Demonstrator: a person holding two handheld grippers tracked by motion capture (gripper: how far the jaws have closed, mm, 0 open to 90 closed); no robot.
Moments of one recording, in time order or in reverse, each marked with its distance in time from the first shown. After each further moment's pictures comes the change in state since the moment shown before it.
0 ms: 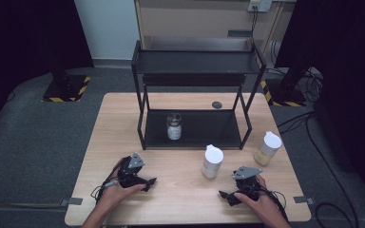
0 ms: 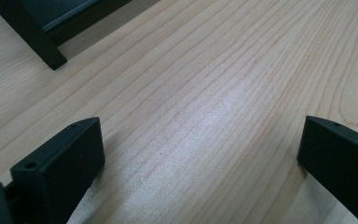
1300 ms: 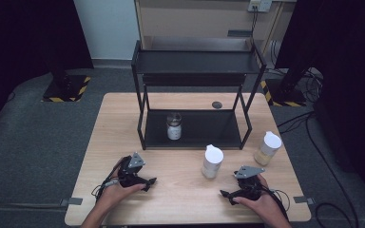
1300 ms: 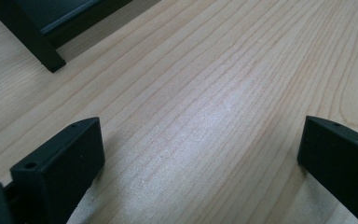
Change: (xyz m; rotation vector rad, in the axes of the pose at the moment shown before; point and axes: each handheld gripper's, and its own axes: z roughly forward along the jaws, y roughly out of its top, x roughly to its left) left arm 0.002 0.001 0.001 0.001 -0.006 0.007; right arm -0.004 -0.001 -0.007 -0.010 0.009 0.031
